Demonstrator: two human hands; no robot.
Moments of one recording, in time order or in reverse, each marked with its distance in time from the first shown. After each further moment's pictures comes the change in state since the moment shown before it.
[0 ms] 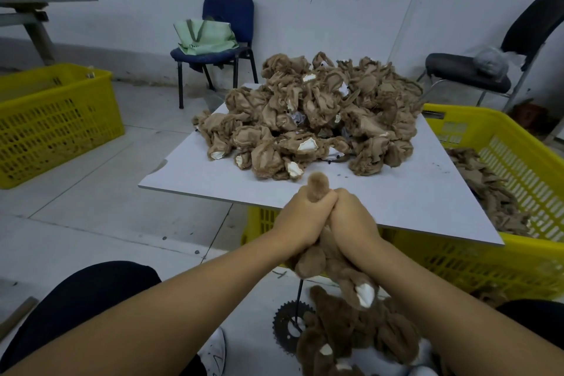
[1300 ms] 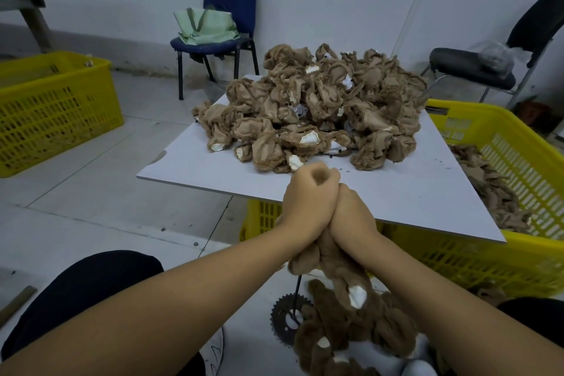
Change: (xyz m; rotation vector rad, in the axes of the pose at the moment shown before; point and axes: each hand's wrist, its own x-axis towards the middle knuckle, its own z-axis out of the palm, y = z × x) left_hand 0.003 0.011 0.010 -0.155 0.267 0.172; right_hand 0.005 0.004 0.015 0.018 -0.027 -0.006
